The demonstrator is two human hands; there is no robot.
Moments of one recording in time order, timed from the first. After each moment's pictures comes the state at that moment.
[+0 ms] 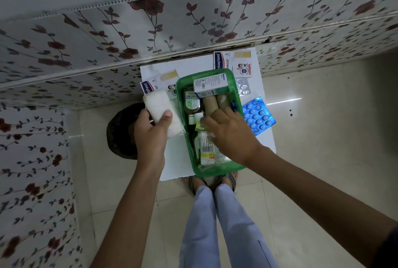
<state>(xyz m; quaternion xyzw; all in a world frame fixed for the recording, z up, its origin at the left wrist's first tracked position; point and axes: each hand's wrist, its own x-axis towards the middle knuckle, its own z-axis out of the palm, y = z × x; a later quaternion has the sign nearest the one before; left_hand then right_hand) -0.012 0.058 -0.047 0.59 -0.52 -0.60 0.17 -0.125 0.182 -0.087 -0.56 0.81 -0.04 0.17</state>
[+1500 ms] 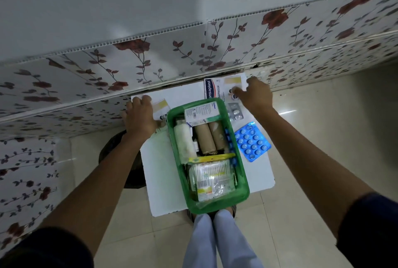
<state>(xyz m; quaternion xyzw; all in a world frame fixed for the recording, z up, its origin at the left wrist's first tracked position) -0.073 -0.052 -0.144 0.44 -0.86 -0.18 -0.17 -0.271 0.133 -0.113 -0.12 0.94 -0.17 0.26</state>
